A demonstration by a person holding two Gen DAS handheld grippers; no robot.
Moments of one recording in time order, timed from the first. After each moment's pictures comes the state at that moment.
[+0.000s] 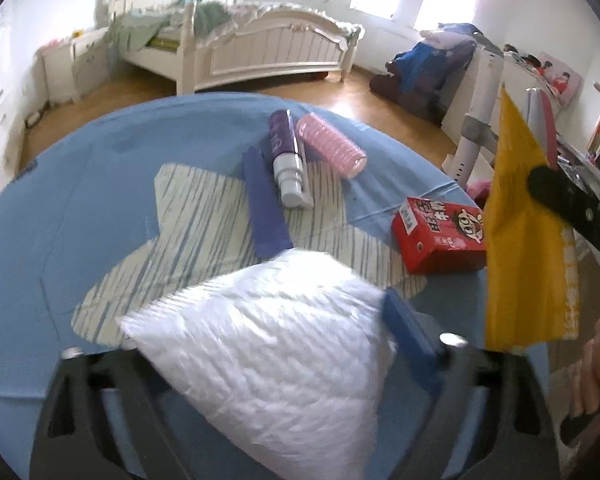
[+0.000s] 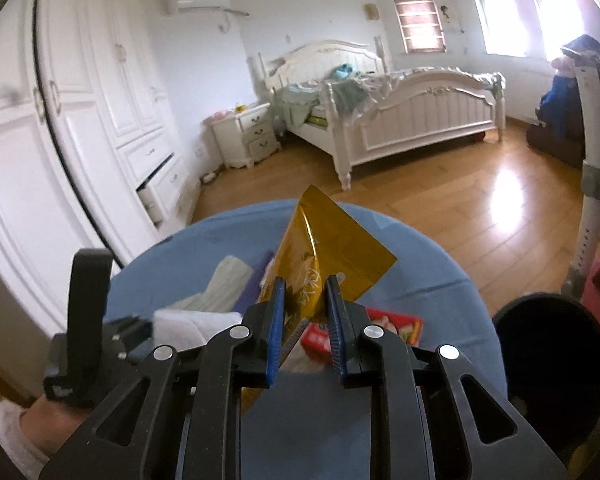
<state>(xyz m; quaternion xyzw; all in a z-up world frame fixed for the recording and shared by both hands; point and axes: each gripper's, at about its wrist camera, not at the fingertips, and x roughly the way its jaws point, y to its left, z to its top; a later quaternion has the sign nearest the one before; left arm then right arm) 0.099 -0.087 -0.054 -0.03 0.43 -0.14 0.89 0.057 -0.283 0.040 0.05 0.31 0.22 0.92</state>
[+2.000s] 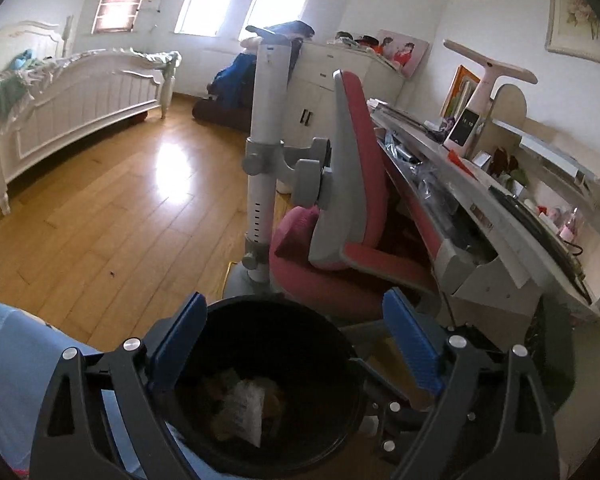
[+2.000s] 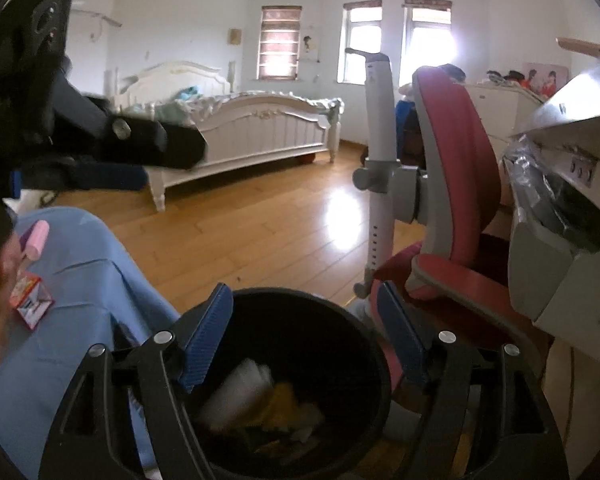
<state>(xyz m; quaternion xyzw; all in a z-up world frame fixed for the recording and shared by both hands) 0.156 -0.365 0.027 -0.01 0.34 -0.42 0.84 0.046 -0.528 -0.019 -0.01 0.26 -0.08 0.96</state>
